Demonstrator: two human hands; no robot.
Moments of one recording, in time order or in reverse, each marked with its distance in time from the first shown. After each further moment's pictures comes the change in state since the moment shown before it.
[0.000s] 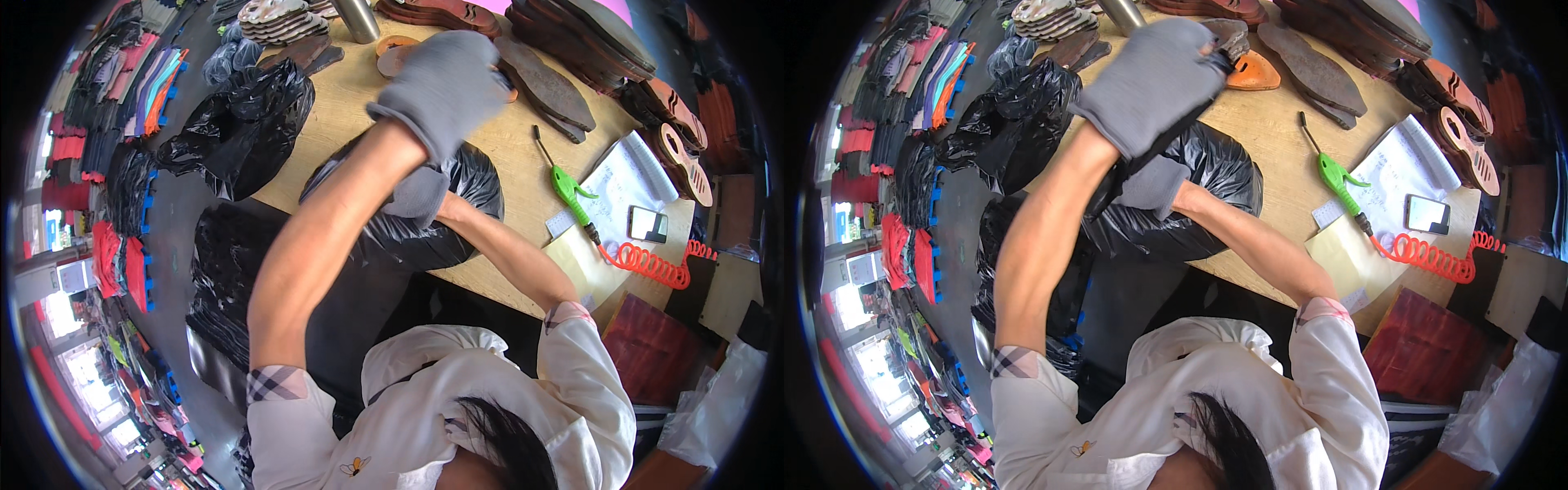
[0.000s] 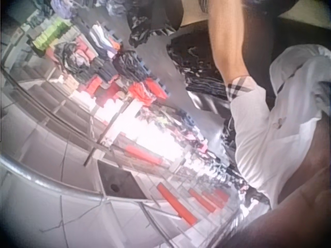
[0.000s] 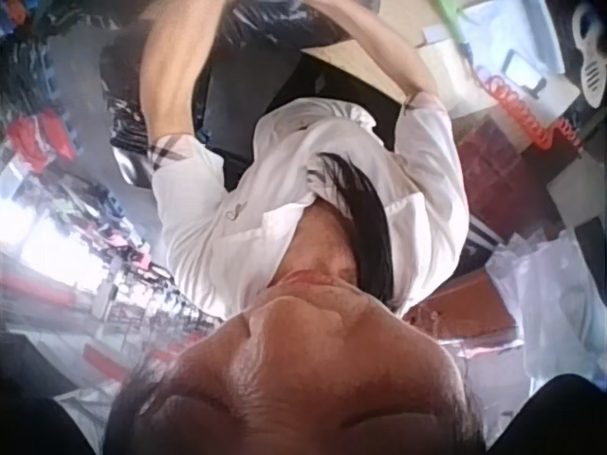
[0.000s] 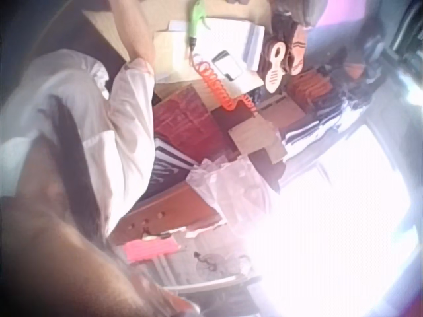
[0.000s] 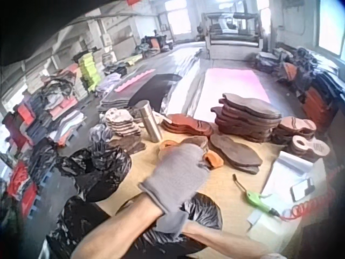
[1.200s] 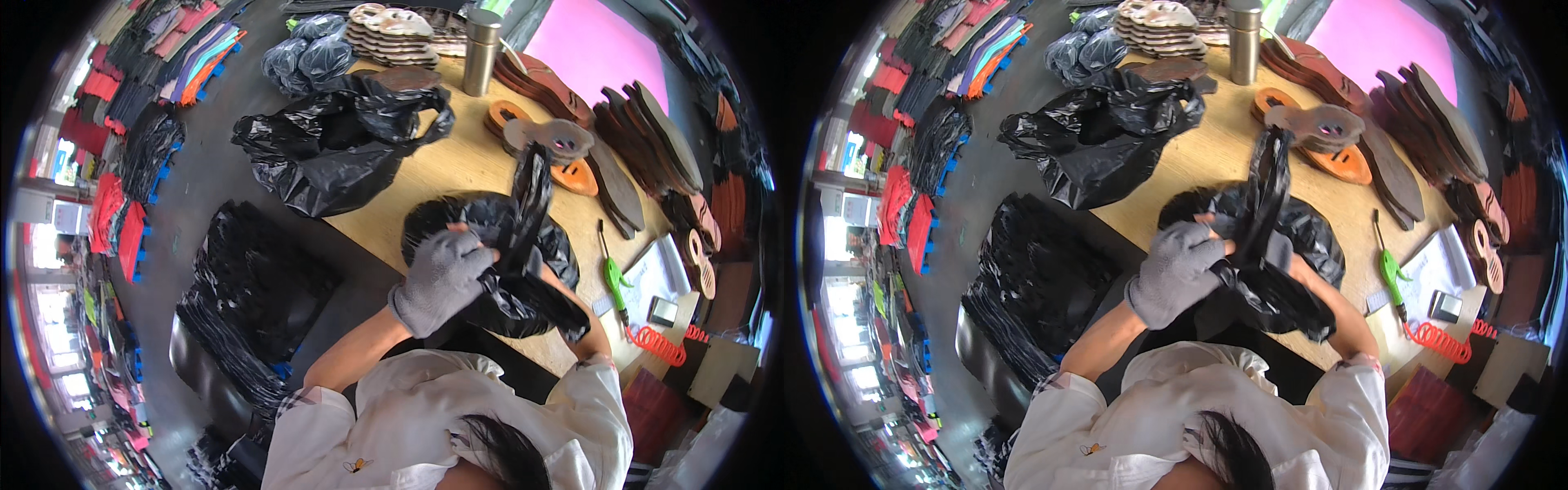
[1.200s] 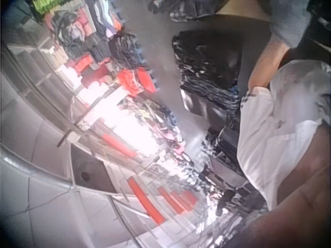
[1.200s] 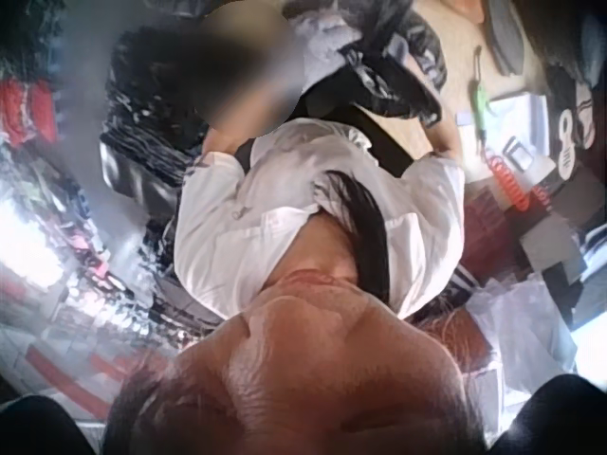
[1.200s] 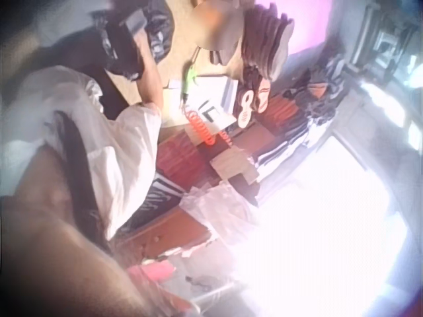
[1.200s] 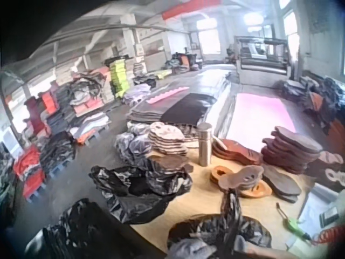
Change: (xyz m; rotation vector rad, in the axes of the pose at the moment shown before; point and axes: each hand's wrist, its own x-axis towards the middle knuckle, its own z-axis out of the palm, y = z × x) left_hand -0.206 -0.049 -0.042 -0.289 0.191 -0.225; right_hand 0.049 -0.013 0.041 -0.772 -0.079 0.112
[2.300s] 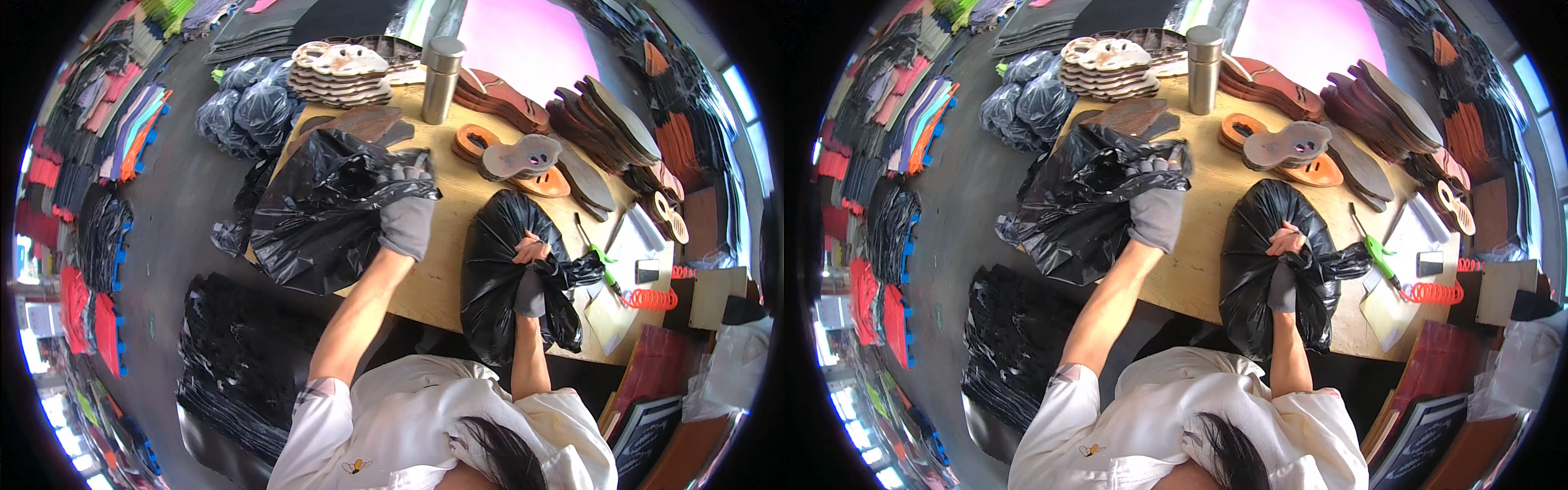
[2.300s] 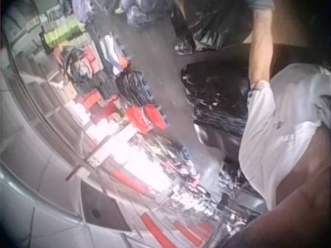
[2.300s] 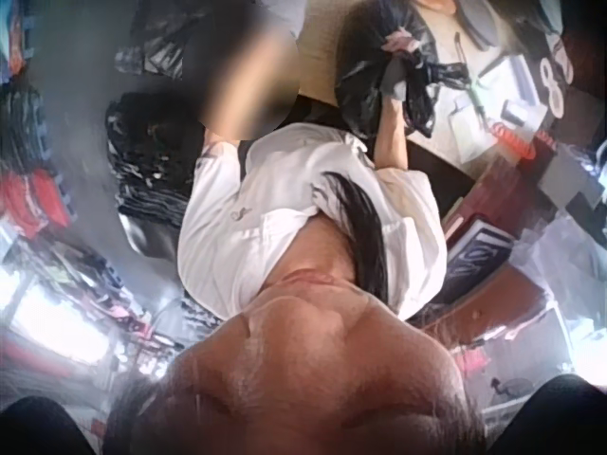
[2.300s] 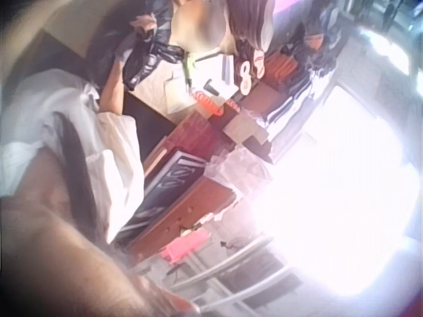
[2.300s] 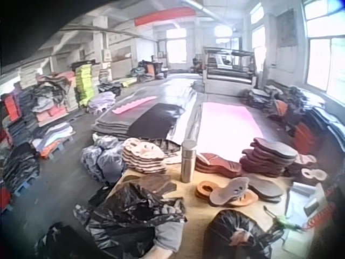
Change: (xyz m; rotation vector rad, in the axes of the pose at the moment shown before) left_hand 0.084 -0.178 0.019 0.808 0.028 0.010; right_hand 0.015 0.052 0.021 -0.283 1.231 -0.263
